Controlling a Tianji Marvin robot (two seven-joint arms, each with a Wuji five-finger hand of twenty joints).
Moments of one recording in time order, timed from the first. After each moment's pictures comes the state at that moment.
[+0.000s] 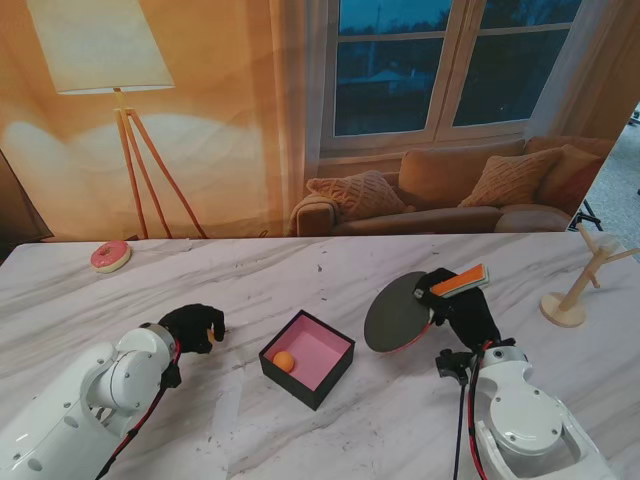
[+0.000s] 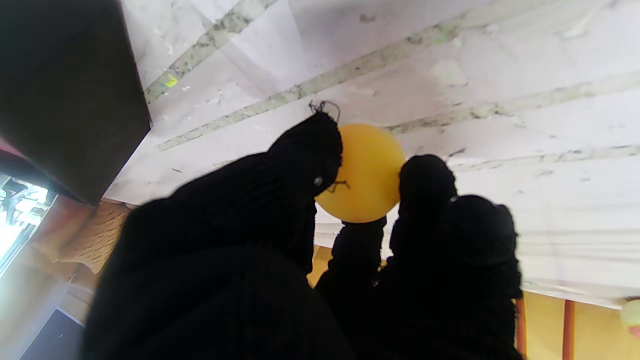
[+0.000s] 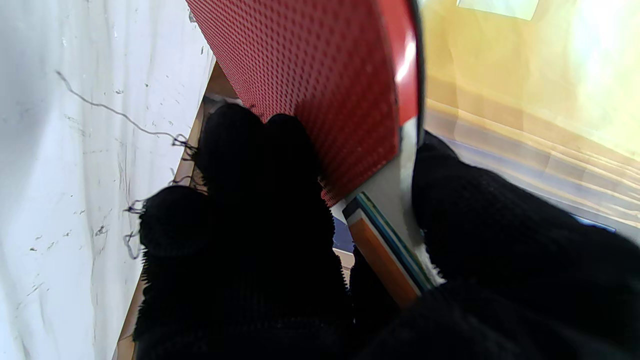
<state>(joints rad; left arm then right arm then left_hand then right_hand) 1.46 -1.03 -1.19 -1.53 0.78 0.11 -0.30 -1.76 -1.20 1.42 -1.76 0.02 -0.09 -0.18 0.98 -0.69 0.94 -0.21 0.67 0.11 0.99 0.54 0.68 0.29 0.45 1.01 0.73 0.39 1.05 0.95 0.58 0.34 1.59 0.72 0.76 -0.55 0.92 -0.28 0.75 -0.10 1.00 0.53 1.00 0.18 0.75 0.60 1.05 0.12 1.05 0.51 0.56 0.16 1.50 0.77</state>
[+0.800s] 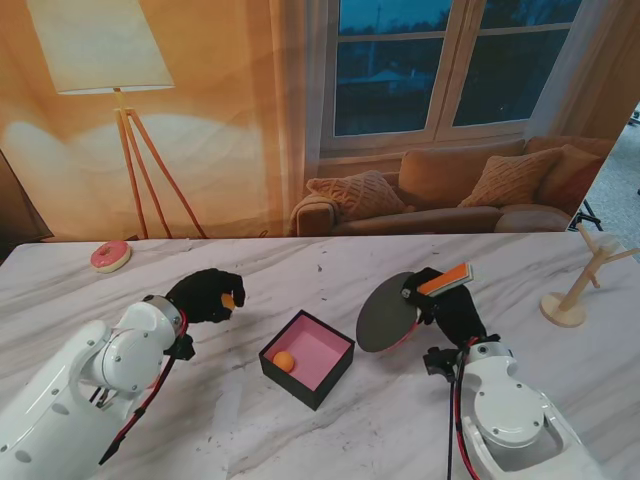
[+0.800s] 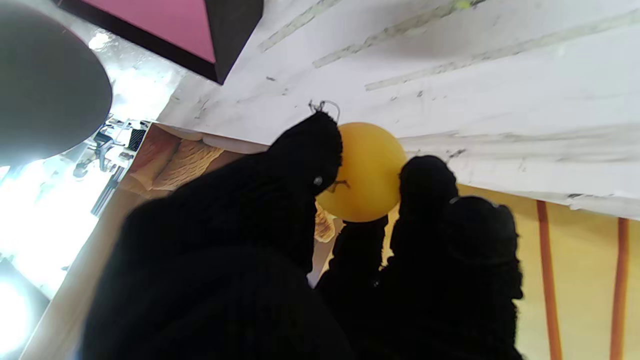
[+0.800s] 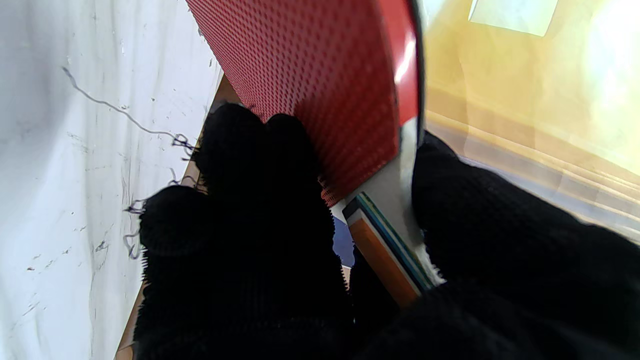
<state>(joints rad) 1.44 -1.04 -1.22 -1.67 0.71 0.05 -0.28 -1.71 -1.20 1.36 -1.73 -0.01 -0.06 -0.20 0.98 -0.69 0.94 -0.21 0.68 0.11 0.99 0.56 0.69 0.30 0.44 1.01 0.74 0.39 1.05 0.97 0.58 0.35 1.59 0.74 0.76 -0.55 0.91 -0.28 0.75 -0.10 1.00 0.53 1.00 0.18 0.75 0.60 1.05 0.12 1.05 0.51 0.56 0.16 1.50 0.77</state>
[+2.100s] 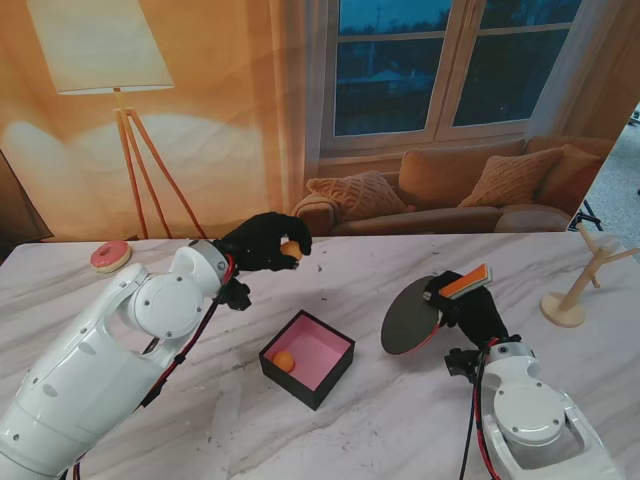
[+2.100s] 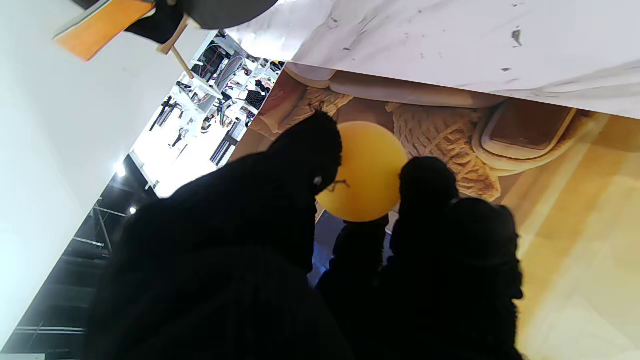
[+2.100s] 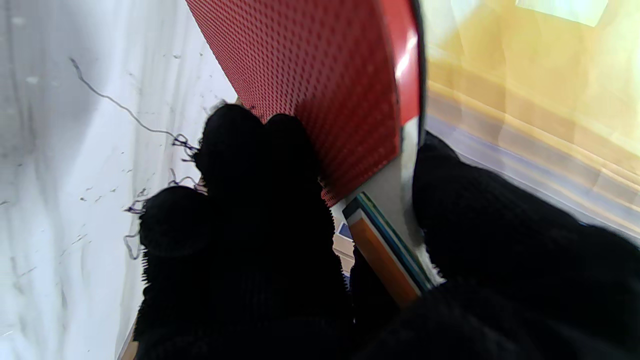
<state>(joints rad) 1.17 -1.08 -1.02 -1.69 0.41 0.06 -0.25 -1.73 -1.20 1.45 -1.70 -0.07 -0.04 -0.15 0.98 -0.69 0.94 -0.21 0.68 0.11 0.99 0.58 0.69 0.30 0.44 1.01 0.73 0.39 1.05 0.98 0.58 0.35 1.59 0.75 0.76 -0.55 0.91 -0.28 0.75 -0.10 1.00 0.58 1.00 0.18 0.76 0.60 1.05 0.12 1.07 0.51 0.56 0.16 1.50 0.77</state>
